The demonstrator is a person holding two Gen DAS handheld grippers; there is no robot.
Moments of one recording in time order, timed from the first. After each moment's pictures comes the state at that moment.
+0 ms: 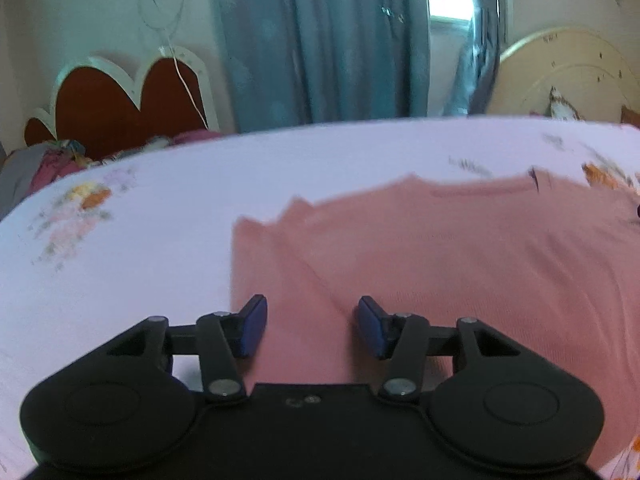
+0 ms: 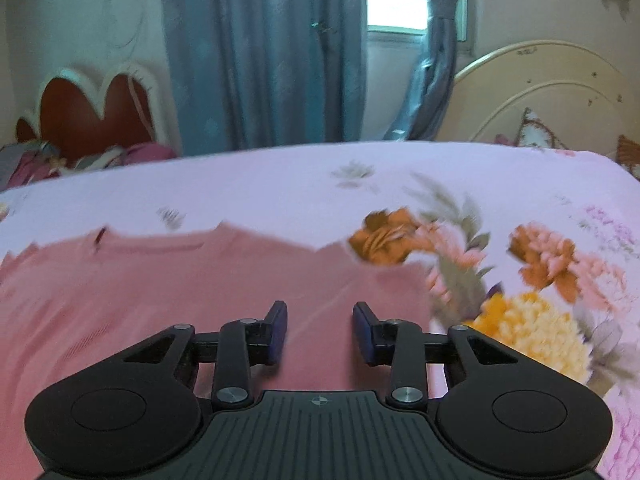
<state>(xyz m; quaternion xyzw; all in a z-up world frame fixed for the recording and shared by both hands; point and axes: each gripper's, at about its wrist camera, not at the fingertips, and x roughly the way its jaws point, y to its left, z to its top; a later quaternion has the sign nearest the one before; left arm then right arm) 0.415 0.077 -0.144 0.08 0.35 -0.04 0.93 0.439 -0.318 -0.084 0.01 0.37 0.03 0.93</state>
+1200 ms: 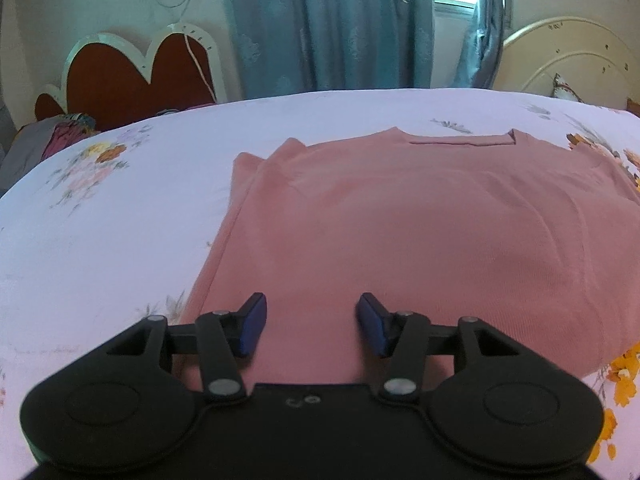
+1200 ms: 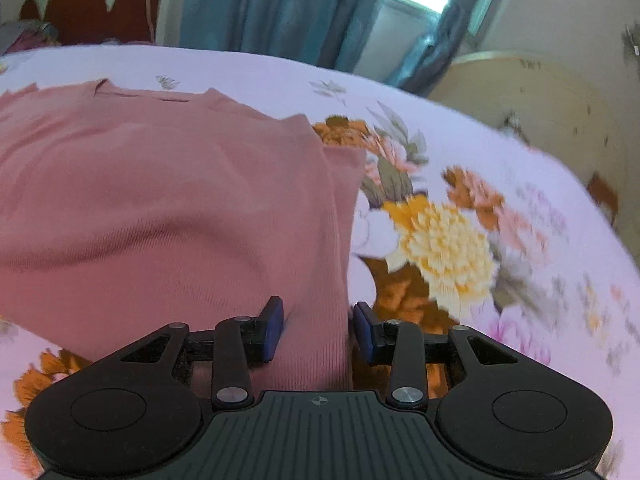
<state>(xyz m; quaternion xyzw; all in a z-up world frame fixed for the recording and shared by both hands) 0.353 0.073 -0.149 0.06 0.38 -0.02 0.92 0.358 -0.339 -0.097 -0.10 0.44 0.00 0.89</state>
